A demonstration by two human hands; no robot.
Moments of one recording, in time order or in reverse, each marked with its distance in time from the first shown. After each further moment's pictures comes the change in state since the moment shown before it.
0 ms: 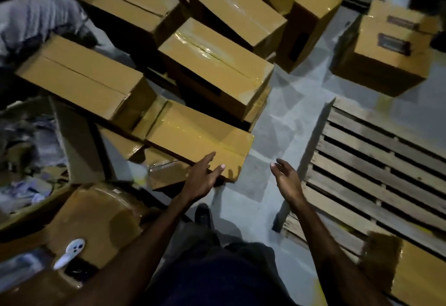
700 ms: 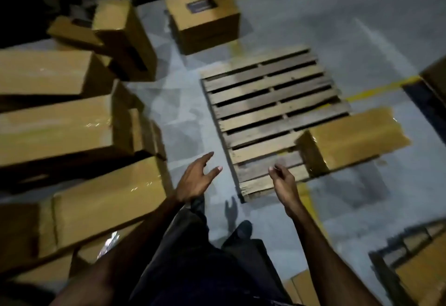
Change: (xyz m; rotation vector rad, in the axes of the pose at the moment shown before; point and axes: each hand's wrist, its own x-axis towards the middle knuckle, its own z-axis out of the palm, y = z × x) left_hand -0.022 0.159 0.271 0.546 -0.592 0.474; right_hand -0.137 0.218 -0.199 0.521 0.614 0.242
